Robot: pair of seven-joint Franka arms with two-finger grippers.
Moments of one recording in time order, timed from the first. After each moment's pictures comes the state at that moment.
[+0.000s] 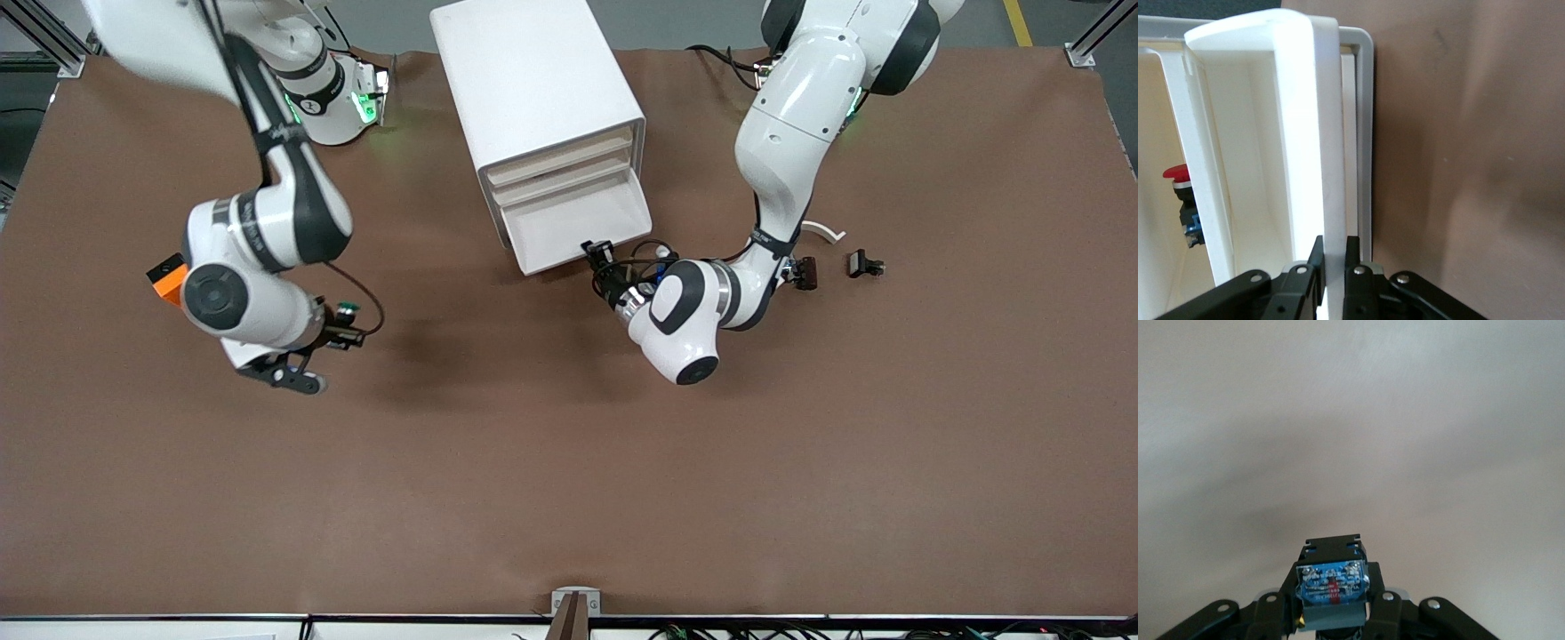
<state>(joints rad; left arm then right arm) -0.56 0.91 0.01 -1.42 -0.93 1.58 -2.18 0.32 0.34 -0.01 -1.80 0.02 1.91 0.64</state>
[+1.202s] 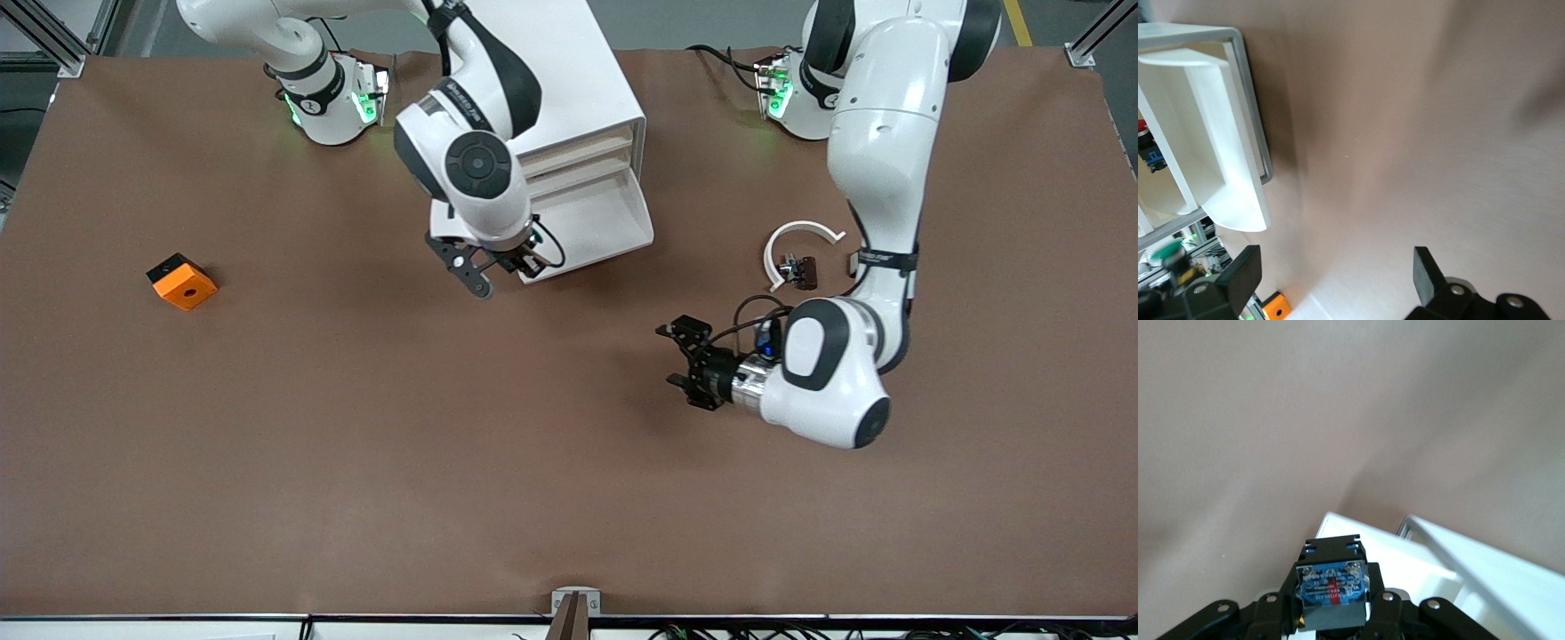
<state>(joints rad) -0.45 0.84 0.26 -1.23 -0.93 1.62 -2.04 0.76 0.41 -0.01 -1.66 0.14 1.93 1.55</state>
